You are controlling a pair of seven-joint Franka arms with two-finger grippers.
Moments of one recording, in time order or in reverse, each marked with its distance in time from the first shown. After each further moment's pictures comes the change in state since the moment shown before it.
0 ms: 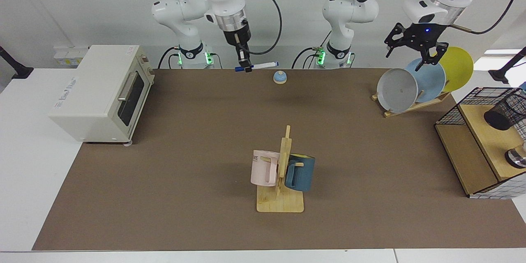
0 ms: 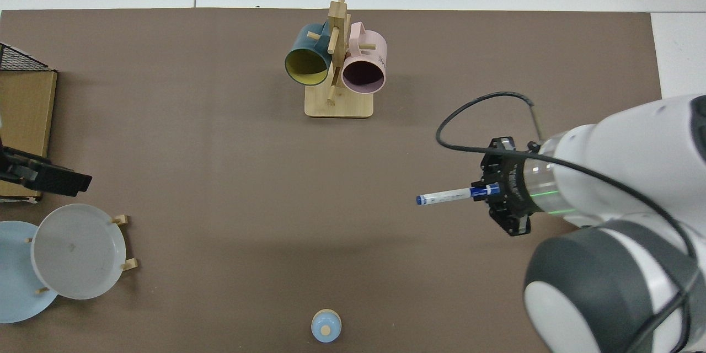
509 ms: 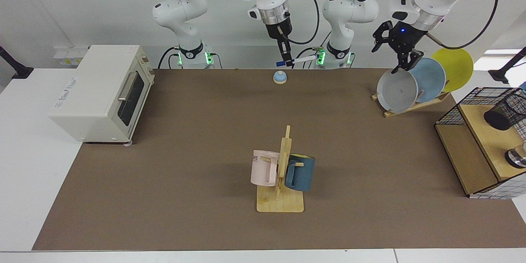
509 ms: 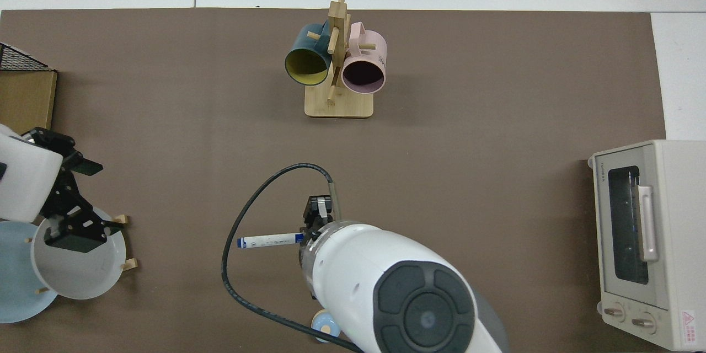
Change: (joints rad) left arm -0.013 -0.046 -0.039 -0.123 -0.086 0.009 0.337; right arm 0.196 0.105 0.000 0.028 0.000 0.228 0.199
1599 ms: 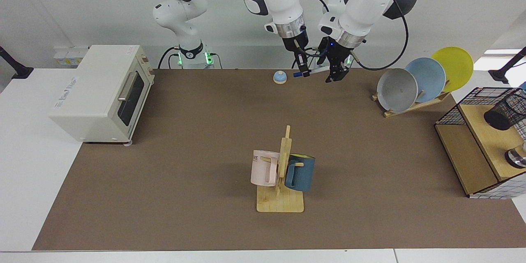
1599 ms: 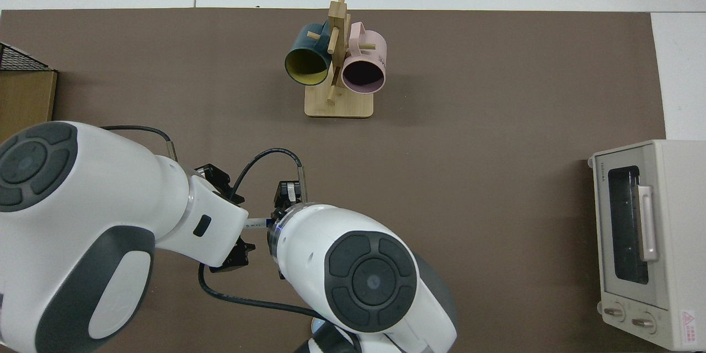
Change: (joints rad) left arm -0.197 -0.050 -0.094 -0.247 -0.118 0.250 -0.067; right arm 0.044 0.125 -0.014 0.083 0.000 0.080 0.040
